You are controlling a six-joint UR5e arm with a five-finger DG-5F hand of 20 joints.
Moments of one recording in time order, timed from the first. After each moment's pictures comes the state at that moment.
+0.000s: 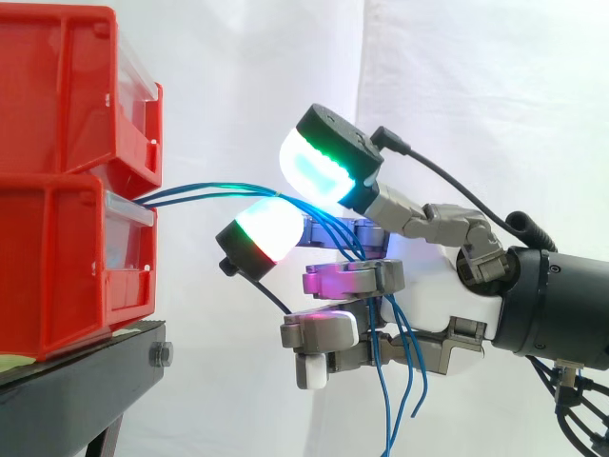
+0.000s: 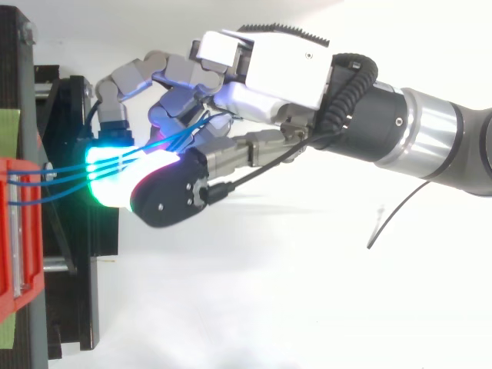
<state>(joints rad) 0.10 -2.37 -1.24 -2.44 -1.30 -0.14</state>
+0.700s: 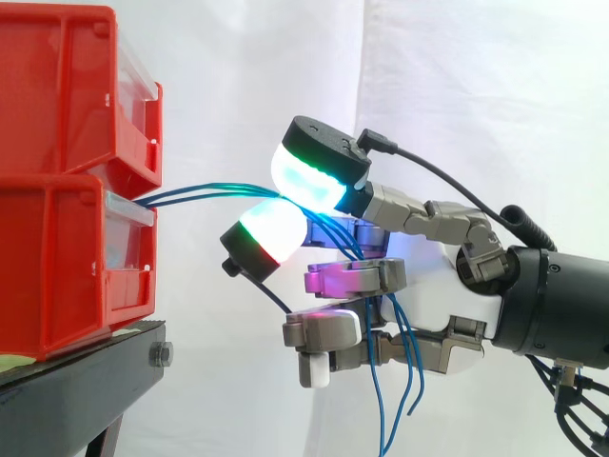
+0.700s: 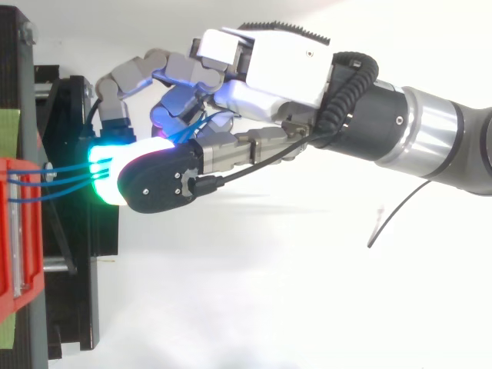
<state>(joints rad) 0.10 -2.37 -1.24 -2.44 -1.30 -0.14</state>
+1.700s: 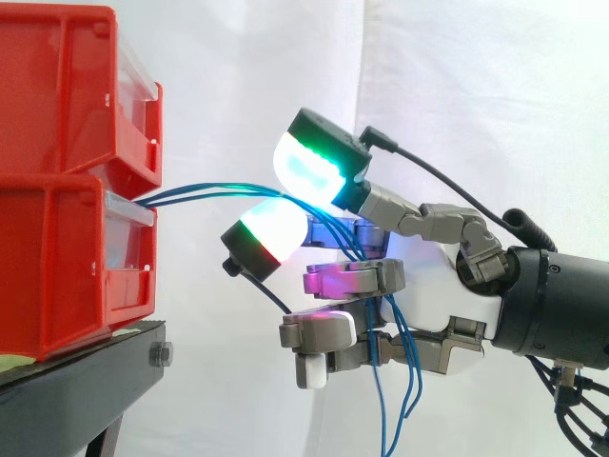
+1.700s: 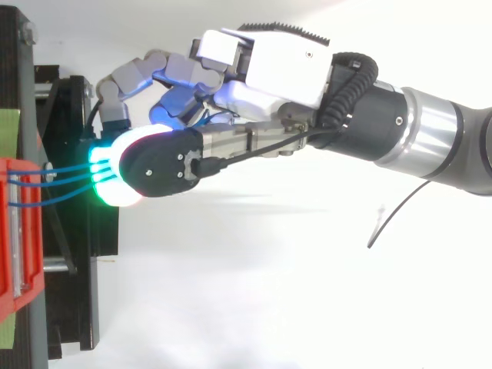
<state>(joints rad) 0.10 -2.37 -1.24 -2.44 -1.30 -0.14</state>
